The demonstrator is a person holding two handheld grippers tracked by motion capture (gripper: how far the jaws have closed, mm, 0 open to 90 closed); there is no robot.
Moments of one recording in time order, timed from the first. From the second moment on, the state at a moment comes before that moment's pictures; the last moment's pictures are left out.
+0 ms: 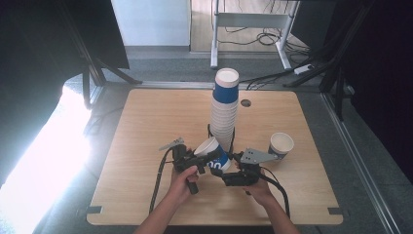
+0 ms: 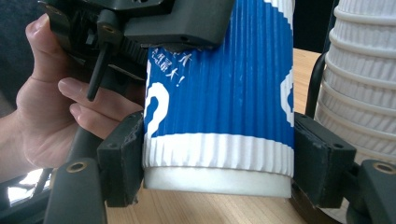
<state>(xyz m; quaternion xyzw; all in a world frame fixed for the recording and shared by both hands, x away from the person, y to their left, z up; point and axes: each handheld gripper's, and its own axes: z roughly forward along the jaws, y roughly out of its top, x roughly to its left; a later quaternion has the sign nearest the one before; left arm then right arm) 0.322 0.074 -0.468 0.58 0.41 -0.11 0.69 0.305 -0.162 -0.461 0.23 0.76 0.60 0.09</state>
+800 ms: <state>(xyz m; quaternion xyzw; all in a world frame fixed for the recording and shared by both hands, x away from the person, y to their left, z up) 0.315 0.078 -0.452 0.66 0.38 -0.02 0.65 0.306 -0.169 -0.456 0.25 0.77 0.58 0.06</state>
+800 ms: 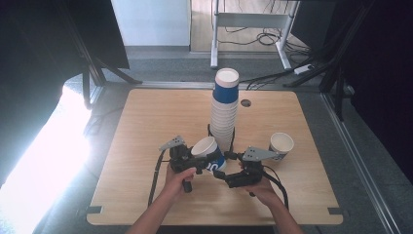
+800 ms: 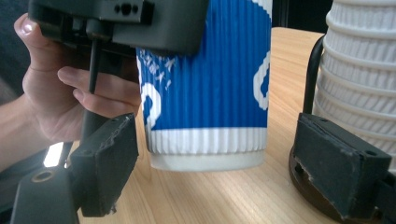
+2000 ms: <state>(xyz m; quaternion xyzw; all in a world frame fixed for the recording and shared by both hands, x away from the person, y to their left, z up) 0.295 0.053 -0.444 0.81 0.26 0.10 0.52 0.294 -0.147 -0.474 0.22 0.81 0.54 0.06</state>
